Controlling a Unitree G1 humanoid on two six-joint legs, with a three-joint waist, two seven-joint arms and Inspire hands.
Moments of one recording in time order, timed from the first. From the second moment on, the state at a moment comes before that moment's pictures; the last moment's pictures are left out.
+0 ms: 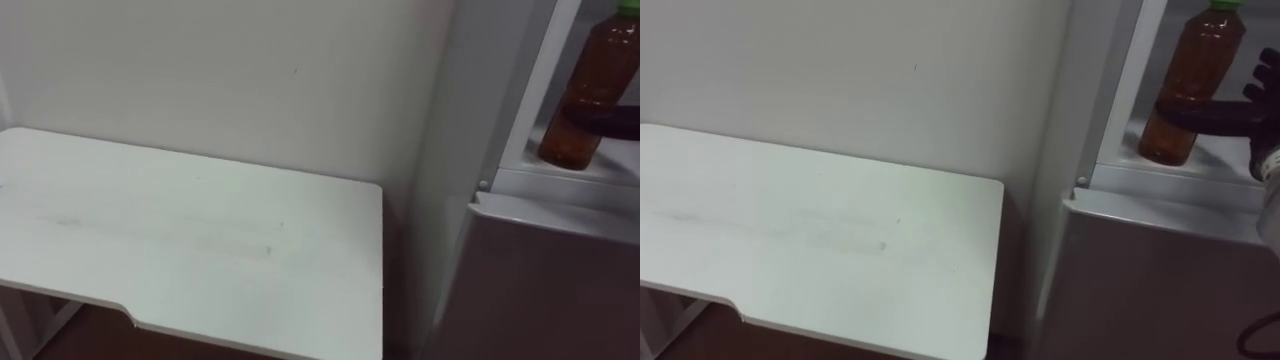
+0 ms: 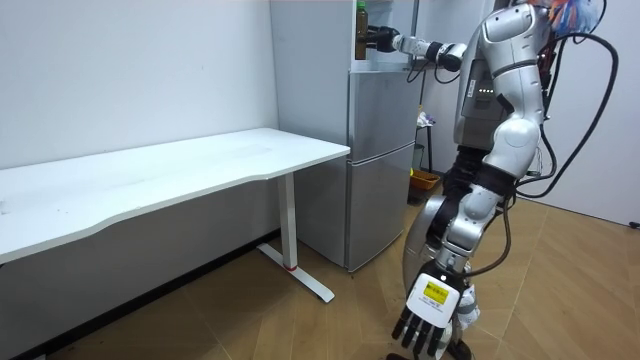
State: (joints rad) left arm 0.39 0.35 0.18 0.92 0.08 0.13 -0.03; right arm -0.88 -0.82 0.08 0.73 0.70 0.07 -0.24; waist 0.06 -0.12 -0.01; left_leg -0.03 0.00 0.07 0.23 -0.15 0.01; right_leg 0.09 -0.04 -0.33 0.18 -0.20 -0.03
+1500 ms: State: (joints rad) left arm 0.38 0.28 0.20 0.93 0.07 0.10 -0.02; right arm -0.46 -0.77 -0.19 0.04 0.73 0.04 -0.47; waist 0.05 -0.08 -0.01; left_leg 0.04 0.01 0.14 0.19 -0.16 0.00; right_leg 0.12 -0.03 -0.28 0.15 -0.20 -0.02
